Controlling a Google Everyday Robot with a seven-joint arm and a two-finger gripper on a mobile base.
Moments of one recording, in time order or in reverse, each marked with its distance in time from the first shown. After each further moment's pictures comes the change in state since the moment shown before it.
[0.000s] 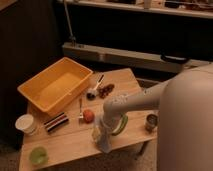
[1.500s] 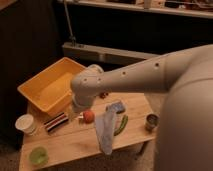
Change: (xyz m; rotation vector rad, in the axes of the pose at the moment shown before) arm -0.106 0.130 -0.089 0.089 -0.103 -0.348
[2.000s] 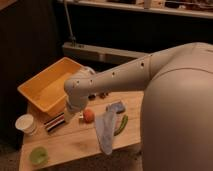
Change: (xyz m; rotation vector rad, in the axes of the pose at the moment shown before) arm -0.007 0.002 0.009 0.006 -0.003 -0.049
